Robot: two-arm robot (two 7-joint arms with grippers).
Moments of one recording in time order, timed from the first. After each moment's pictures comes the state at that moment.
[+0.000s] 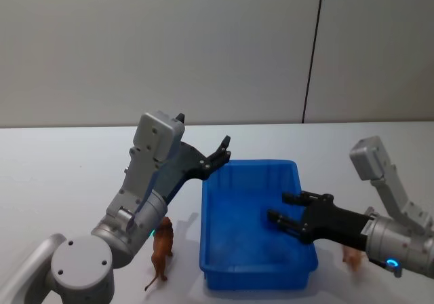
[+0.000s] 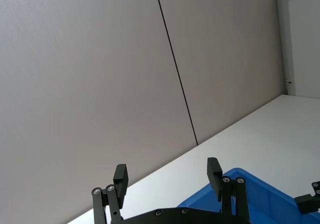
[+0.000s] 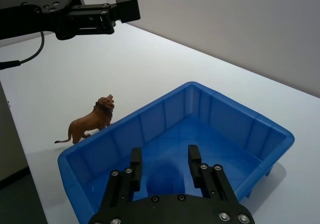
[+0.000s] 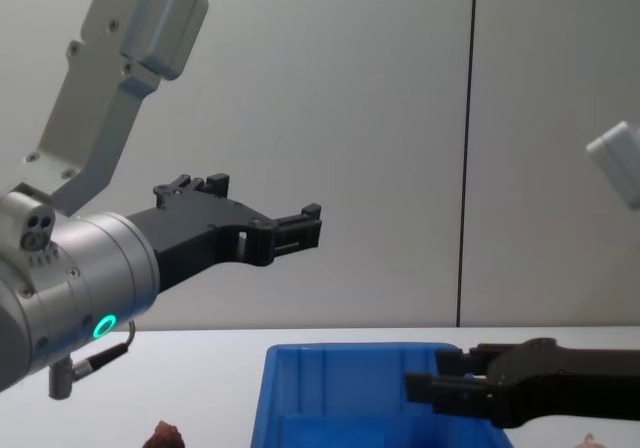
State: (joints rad) left arm -0.24 0.38 0.45 -1.63 -0.20 0.01 -0.01; right arm 0.26 0.32 -0.33 -1.40 0.28 0.19 0.72
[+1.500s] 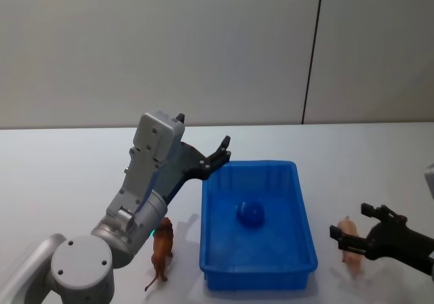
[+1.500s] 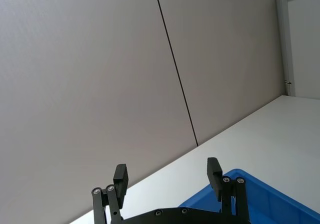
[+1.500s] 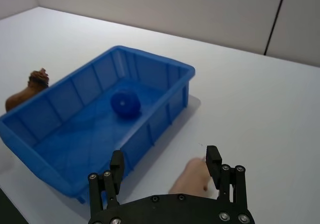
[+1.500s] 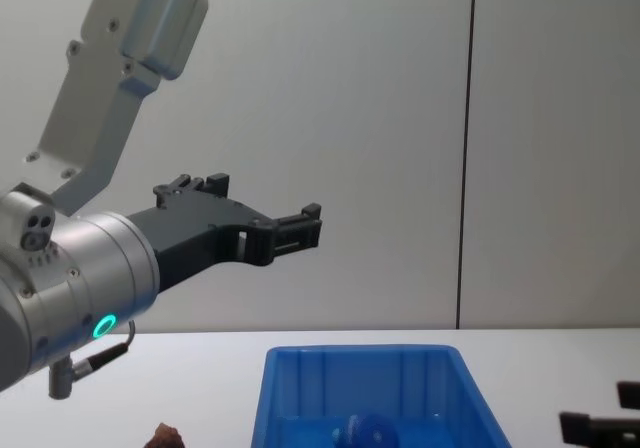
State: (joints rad) left arm -0.24 0.38 0.45 -1.63 -0.20 0.01 -0.01; right arm 0.07 0.50 -0.24 -1.54 0.43 0.22 0.51
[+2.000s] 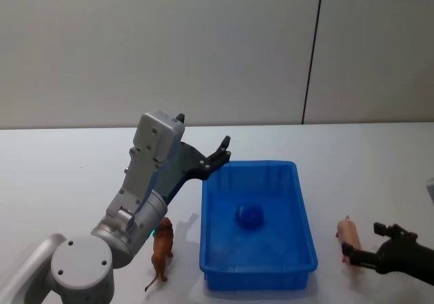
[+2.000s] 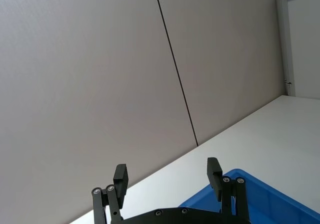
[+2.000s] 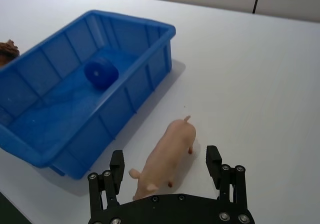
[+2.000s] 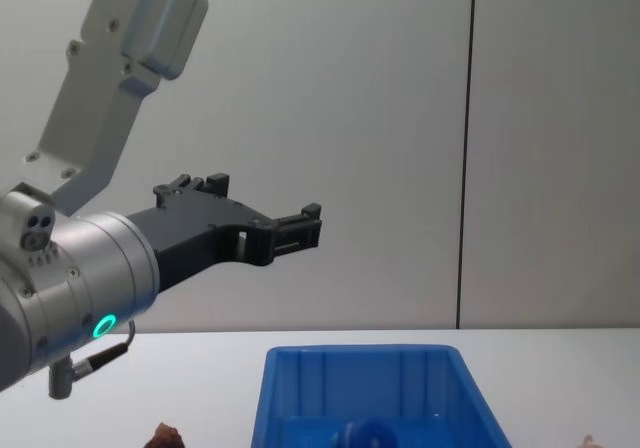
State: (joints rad) left arm -0.24 0.38 0.45 -1.63 -0.20 0.01 -0.01; right arm 0.06 0.52 -0.23 -1.52 0.44 0.30 0.48
